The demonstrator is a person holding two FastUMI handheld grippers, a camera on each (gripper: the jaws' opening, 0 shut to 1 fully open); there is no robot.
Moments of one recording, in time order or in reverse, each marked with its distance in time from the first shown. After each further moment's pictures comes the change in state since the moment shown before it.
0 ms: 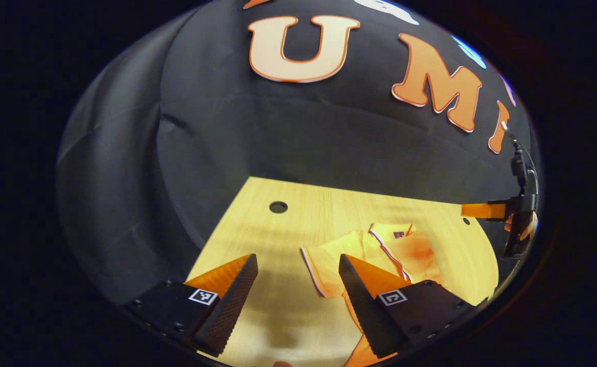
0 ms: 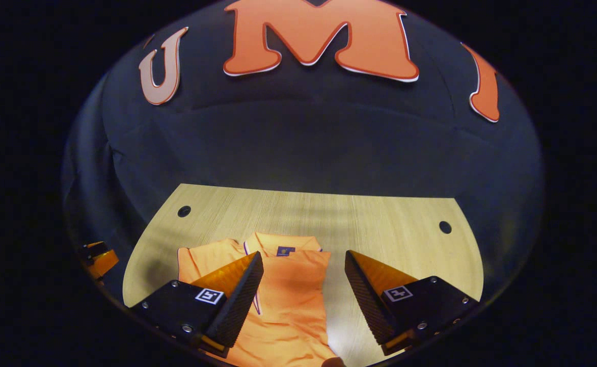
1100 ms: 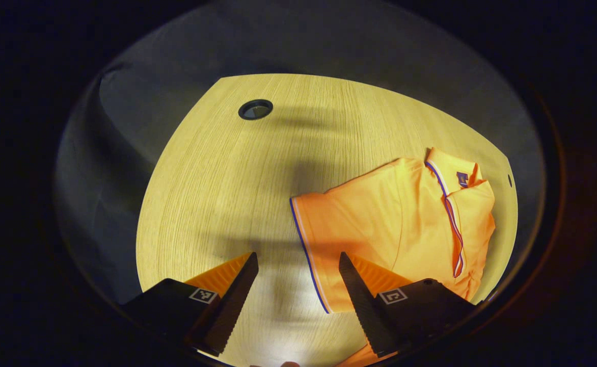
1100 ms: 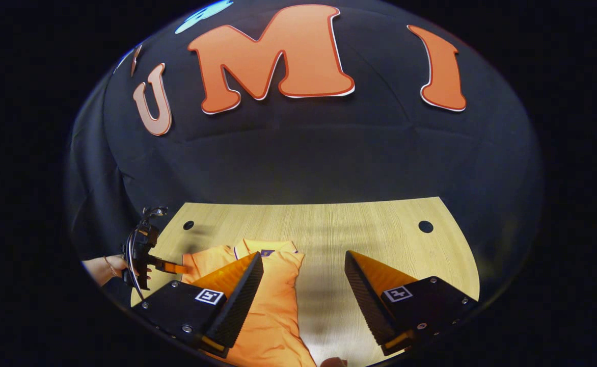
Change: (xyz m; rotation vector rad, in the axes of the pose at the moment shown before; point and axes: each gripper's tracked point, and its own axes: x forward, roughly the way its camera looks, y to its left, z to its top) left arm 0.156 -0.007 -0.104 0.013 0.585 0.121; right arm -0.047 -0.078 -0.009 0.110 -0.056 0.057
